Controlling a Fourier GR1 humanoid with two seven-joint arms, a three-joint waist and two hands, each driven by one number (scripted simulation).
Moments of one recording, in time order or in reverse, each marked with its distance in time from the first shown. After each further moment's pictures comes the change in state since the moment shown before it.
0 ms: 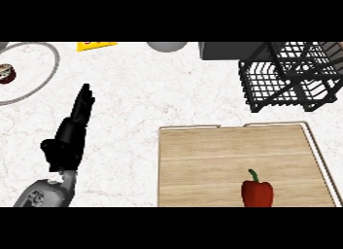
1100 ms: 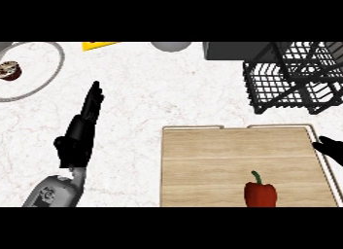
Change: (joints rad) left arm -0.031 -0.050 -0.010 0.020 -0.039 -0.010 0.008; right arm -0.327 -0.226 0.554 -0.024 0.047 -0.225 0.447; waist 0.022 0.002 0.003
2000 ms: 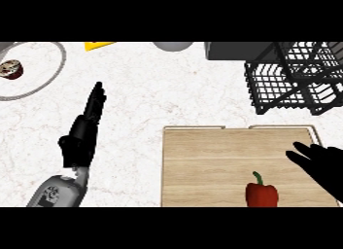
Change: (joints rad) left arm -0.001 -0.028 0.009 0.013 -0.022 -0.009 0.001; right arm -0.245 0.010 0.321 -0.004 0.169 0.006 0.030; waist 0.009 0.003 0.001
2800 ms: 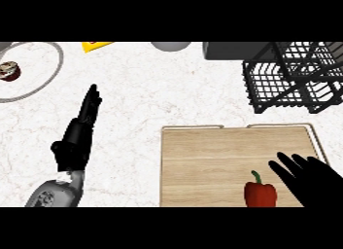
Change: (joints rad) left arm 0.041 -0.011 0.041 -0.024 -0.026 -0.039 -0.011; right arm 0.115 0.193 0.192 0.006 0.424 -0.001 0.033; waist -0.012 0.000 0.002
